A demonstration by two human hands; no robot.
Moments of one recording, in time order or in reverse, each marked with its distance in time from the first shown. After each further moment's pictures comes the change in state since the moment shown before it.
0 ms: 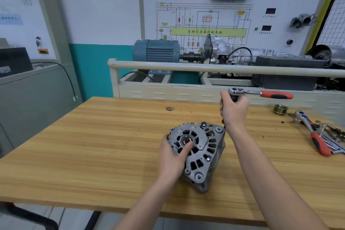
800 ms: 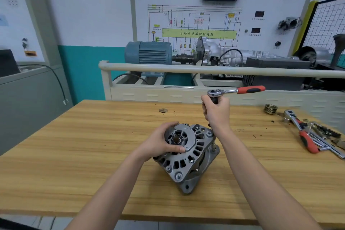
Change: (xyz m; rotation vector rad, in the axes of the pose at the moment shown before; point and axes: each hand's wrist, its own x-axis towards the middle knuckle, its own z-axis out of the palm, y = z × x) left_hand 0.059 0.025 -0.040 0.224 -0.531 0.241; right_hand -0.005 0.001 0.012 -0.051 -0.152 0.013
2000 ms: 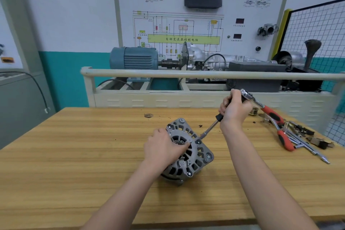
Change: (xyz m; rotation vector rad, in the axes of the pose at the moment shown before) left_hand 0.020 0.039 0.070 0.752 0.386 -0.206; right_hand 0.020 -0.022 -0.065 0.488 0.467 0.065
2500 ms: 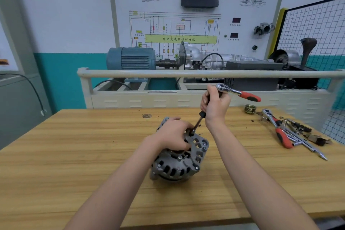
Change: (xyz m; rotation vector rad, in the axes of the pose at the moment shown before) left_hand 0.044 0.021 -0.019 0.000 -0.217 0.726; right_hand -0.013 0.018 0.023 -0.064 -0.290 -0.078
